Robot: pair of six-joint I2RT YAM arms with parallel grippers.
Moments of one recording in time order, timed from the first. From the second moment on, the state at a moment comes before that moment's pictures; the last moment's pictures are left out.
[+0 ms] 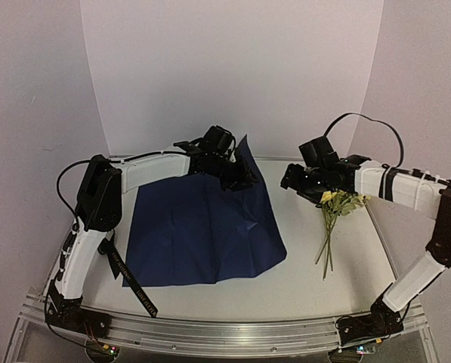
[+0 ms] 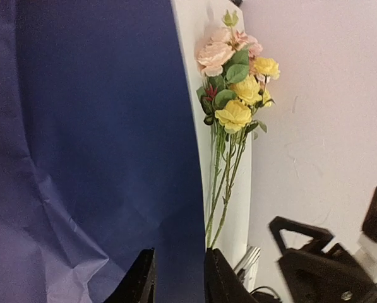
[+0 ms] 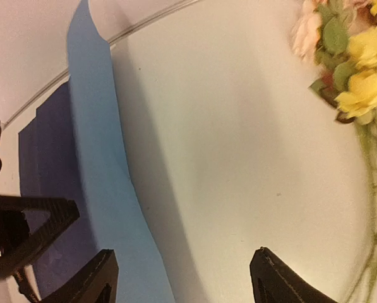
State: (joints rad) left arm -0.78 2.33 2.10 -0.41 0.43 -1.00; right arm 0.58 1.58 1.22 -0.45 0.21 0.82
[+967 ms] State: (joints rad) left arm -0.49 1.95 1.36 -0.25 0.43 -0.86; right arm 0.58 1.76 1.15 -0.50 0.09 0.60
